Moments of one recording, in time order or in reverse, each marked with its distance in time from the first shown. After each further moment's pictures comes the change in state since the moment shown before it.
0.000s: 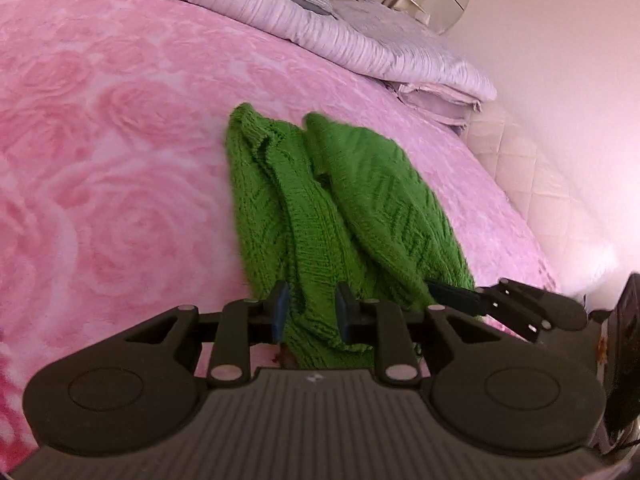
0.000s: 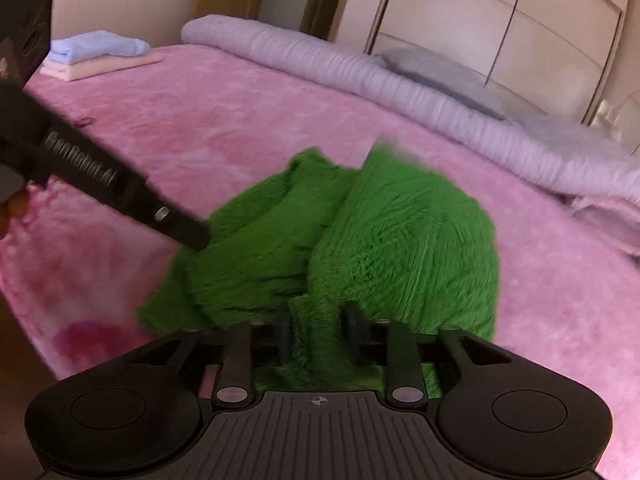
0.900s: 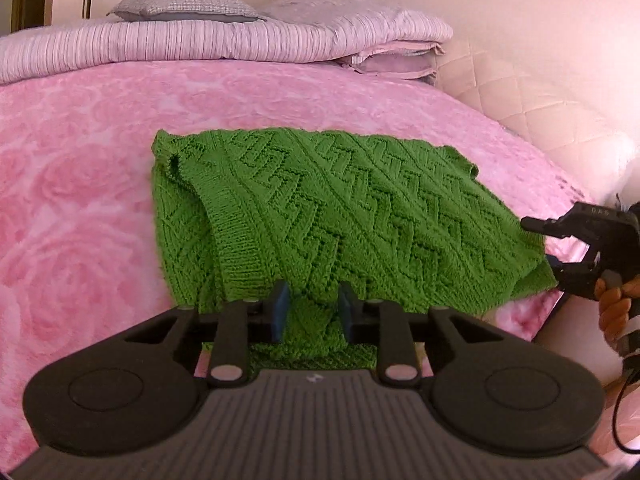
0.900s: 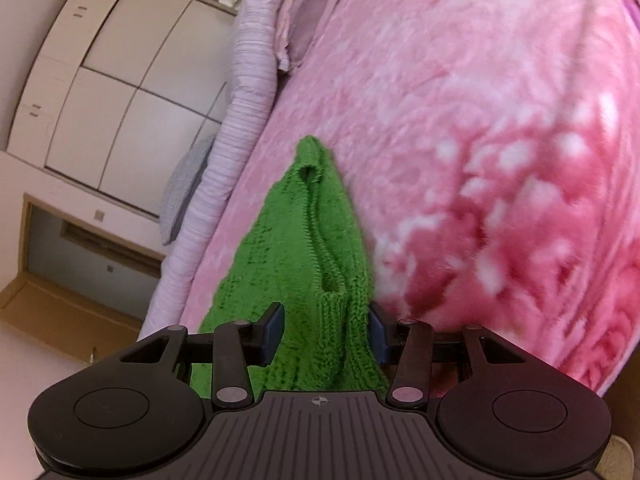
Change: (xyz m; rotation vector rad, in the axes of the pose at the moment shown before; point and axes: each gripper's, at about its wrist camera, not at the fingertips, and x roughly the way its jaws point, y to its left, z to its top) left arm 0.046 -0.065 -0.026 0.356 -0.019 0.076; right arm -0.065 -0.231 -0.174 1.457 -0.258 0.090
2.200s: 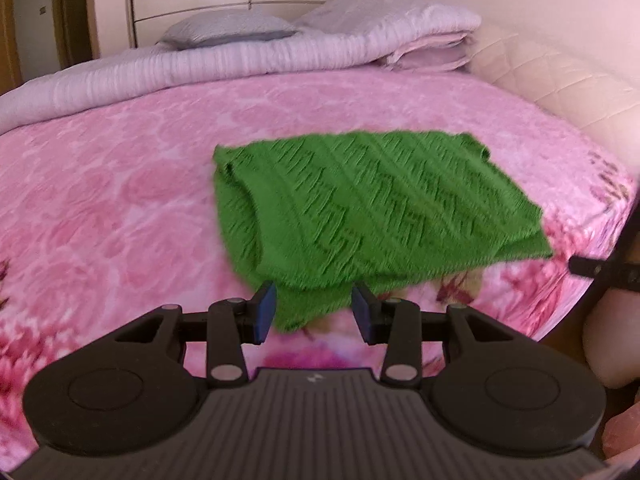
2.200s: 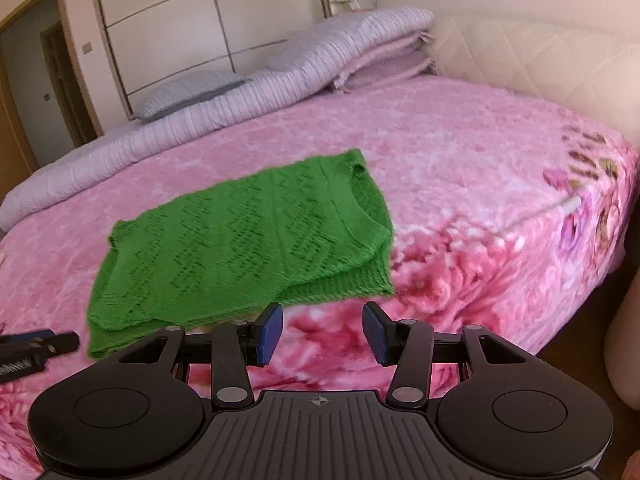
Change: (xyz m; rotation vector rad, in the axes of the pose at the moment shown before) left arm -0.080 -0.058 -0.021 0.077 -0.011 0.224; right arm -0.070 0.121 -0.138 -0.667 -0.063 -0.426
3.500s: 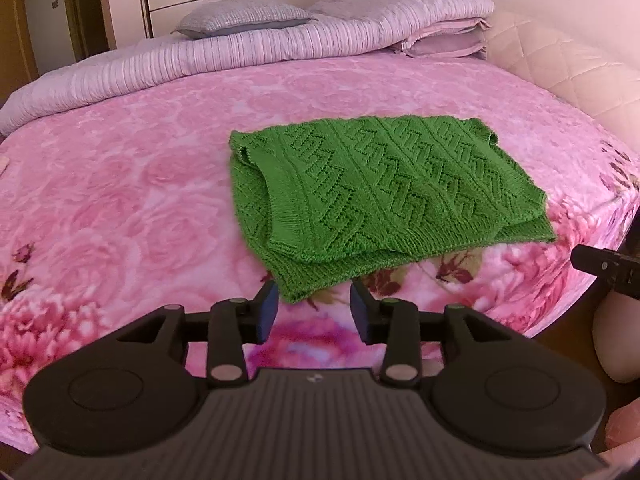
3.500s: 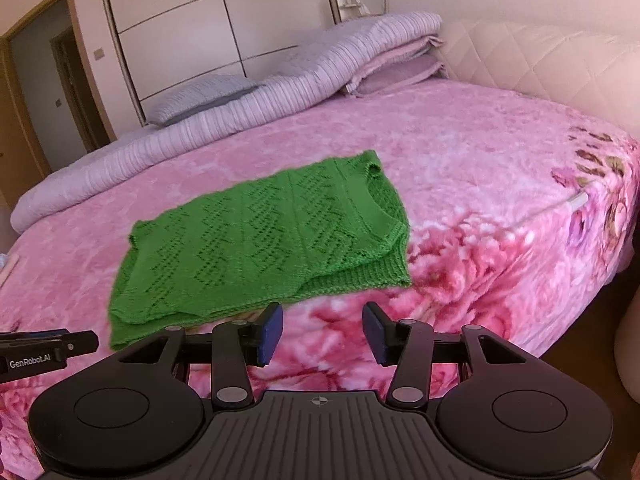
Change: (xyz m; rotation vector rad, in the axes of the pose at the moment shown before) left arm -0.025 -0.012 -0.008 -0.006 0.059 0.085; right arm -0.031 0.020 -0.011 -0.029 -0.044 0.045
